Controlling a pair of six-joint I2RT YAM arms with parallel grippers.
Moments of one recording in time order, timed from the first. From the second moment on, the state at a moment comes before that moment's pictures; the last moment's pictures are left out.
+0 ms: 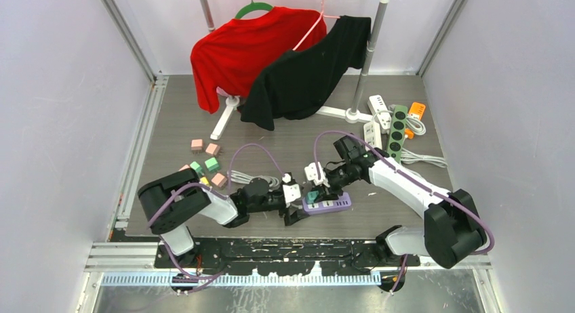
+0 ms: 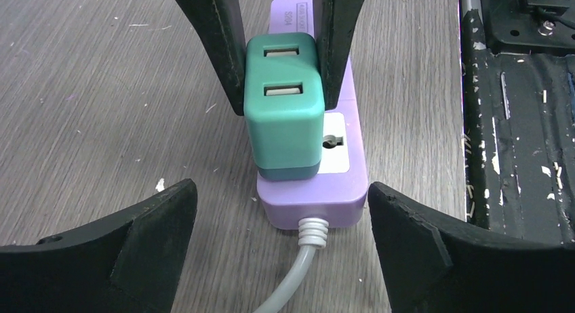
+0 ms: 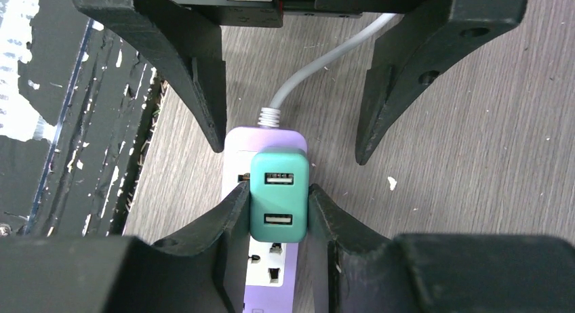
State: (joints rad) left arm -1.03 1.68 0.41 1.01 0.32 0.18; right arm 0.50 1.30 0.78 -0.69 -0.88 -1.18
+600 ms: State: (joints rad) left arm -1.03 1.79 0.44 1.13 0.35 0.07; right arm 0.49 1.29 0.79 -0.69 -0.89 -1.14
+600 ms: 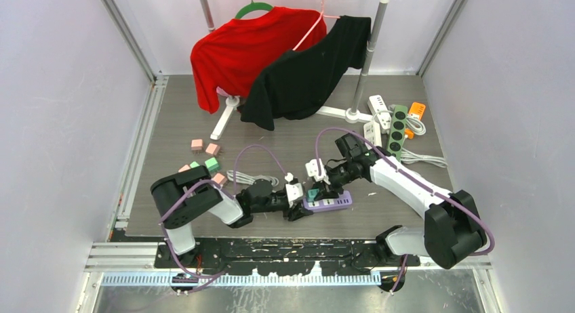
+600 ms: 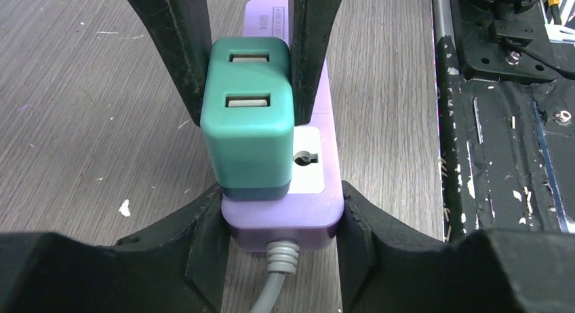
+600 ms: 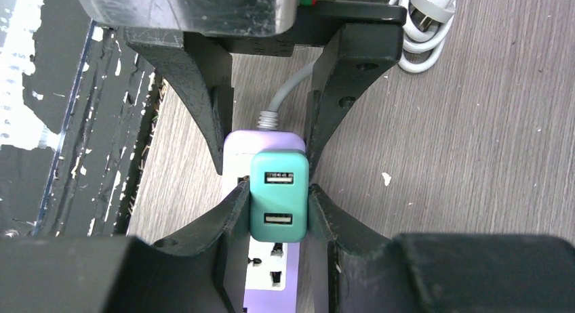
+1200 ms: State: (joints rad) left arm -0.96 1.79 0.49 1.14 0.45 0.01; right arm 0.40 1.25 0.84 -0.71 -0.92 -1.07
